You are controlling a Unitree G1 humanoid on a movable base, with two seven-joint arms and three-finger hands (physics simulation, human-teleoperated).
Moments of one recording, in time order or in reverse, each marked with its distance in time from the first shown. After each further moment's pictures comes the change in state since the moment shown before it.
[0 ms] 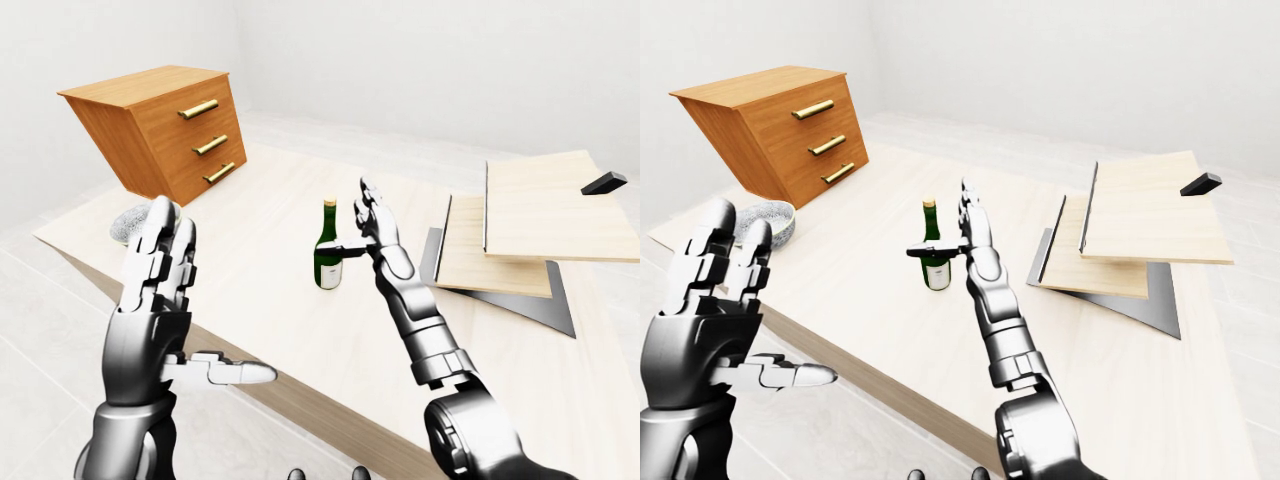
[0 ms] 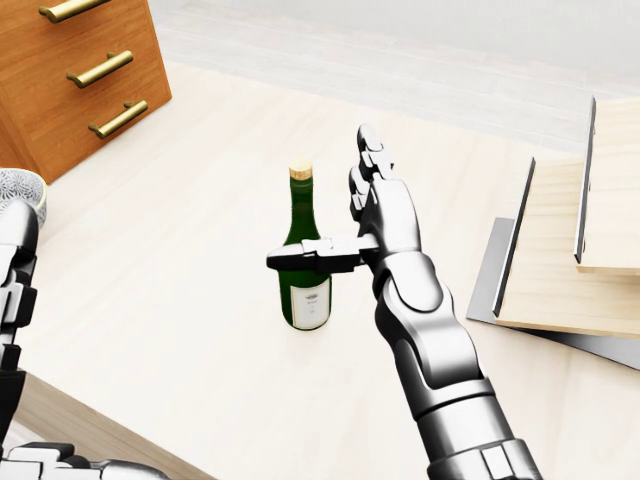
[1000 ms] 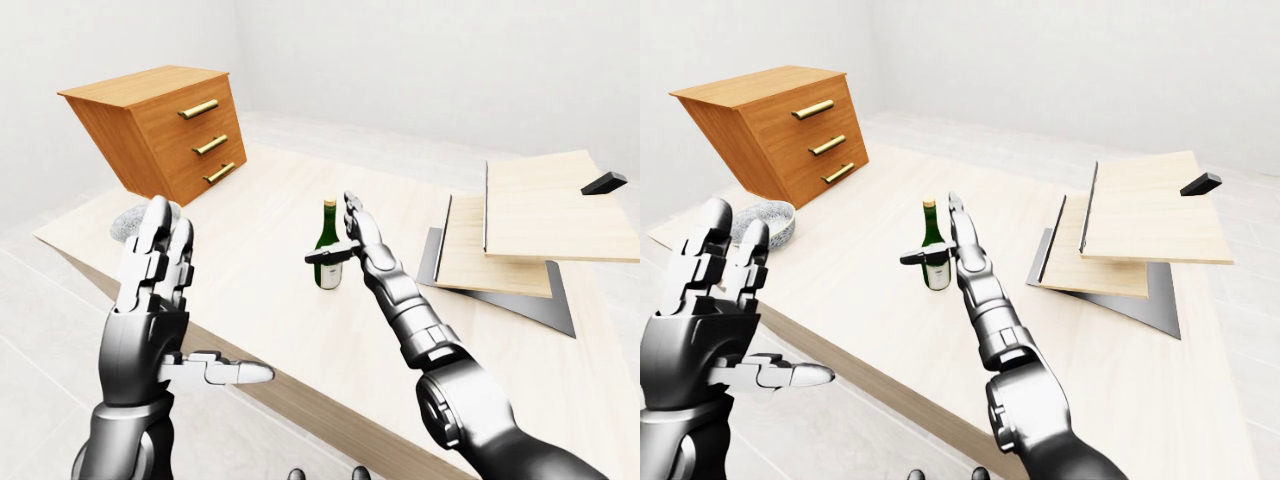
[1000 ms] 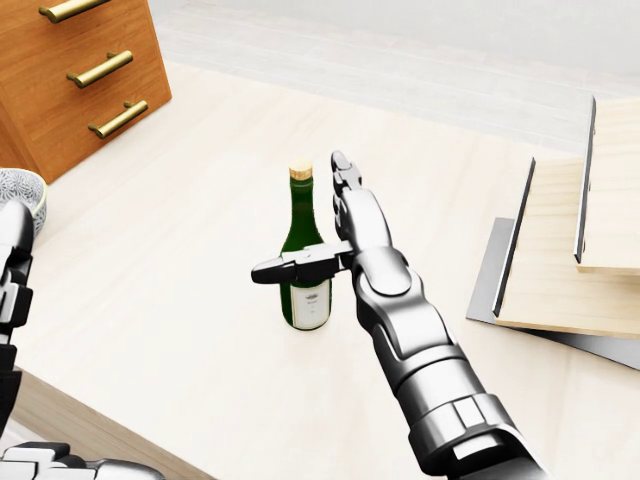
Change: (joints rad) left arm -0.004 -0.005 0.017 0.002 -0.011 0.000 -0.007; right arm -0.173 0.012 0.003 0.354 -0.092 0.000 -0.003
